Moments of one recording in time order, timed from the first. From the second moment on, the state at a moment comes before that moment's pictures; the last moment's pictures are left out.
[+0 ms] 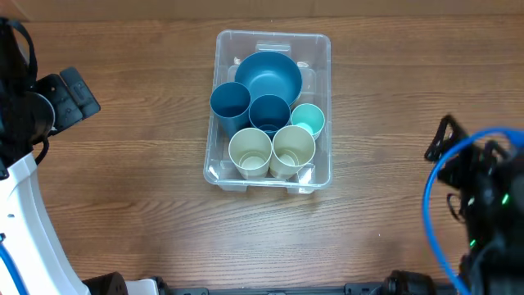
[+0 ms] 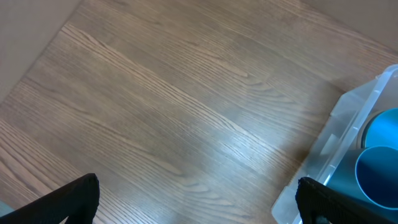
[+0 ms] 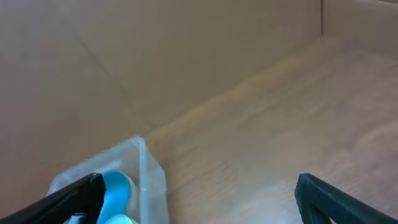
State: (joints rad) left arm 0.21 1.54 2.23 -1.67 -0.16 -0.32; right arm -0.16 0.62 0.99 -0.68 0.01 0.42
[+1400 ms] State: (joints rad) left arm 0.21 1.54 2.22 -1.68 -0.16 -0.32; right arm -0.16 0.11 0.18 -0.65 -0.04 0.36
